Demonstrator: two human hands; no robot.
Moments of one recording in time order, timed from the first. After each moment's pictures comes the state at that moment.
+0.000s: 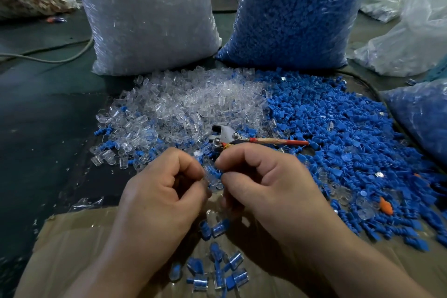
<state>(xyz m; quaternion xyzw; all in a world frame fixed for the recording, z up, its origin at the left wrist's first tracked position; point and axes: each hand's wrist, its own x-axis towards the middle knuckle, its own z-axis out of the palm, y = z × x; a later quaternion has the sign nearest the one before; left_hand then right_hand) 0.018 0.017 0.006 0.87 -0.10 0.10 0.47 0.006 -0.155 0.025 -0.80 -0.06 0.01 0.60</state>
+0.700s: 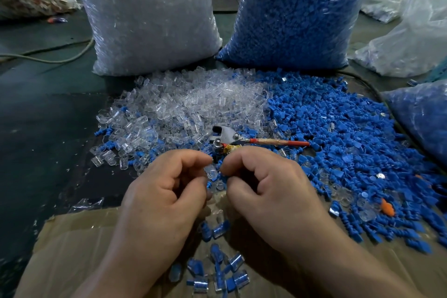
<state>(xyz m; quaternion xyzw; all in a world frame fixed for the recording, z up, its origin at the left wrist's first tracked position) 0.015 0.014 0.008 0.84 -0.08 0.08 0.53 0.005 -0.152 0.024 -0.89 -0.08 -0.10 0.45</state>
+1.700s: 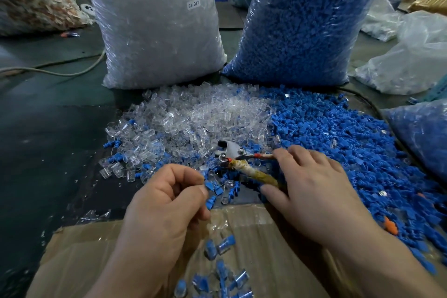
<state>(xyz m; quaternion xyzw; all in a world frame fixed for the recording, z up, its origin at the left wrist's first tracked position) 0.023 0.022 0.000 0.74 0.05 -0.06 0.67 0.022 -0.197 0.027 -1.00 0.02 0.01 0.01</state>
